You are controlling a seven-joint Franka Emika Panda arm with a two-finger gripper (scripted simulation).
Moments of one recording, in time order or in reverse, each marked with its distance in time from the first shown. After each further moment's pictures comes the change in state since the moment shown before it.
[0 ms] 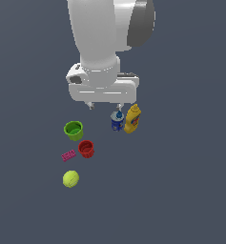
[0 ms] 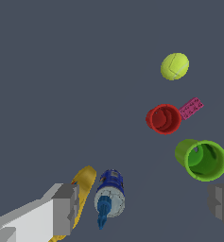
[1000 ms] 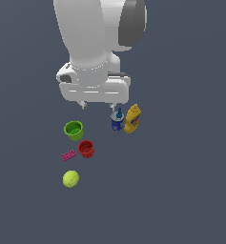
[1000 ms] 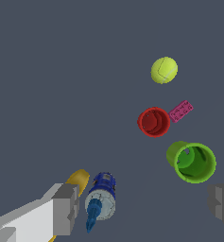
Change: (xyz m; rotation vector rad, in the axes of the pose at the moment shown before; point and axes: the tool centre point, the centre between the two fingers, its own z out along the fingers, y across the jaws) arm 0.006 0.023 -0.005 -0.001 0.011 0.011
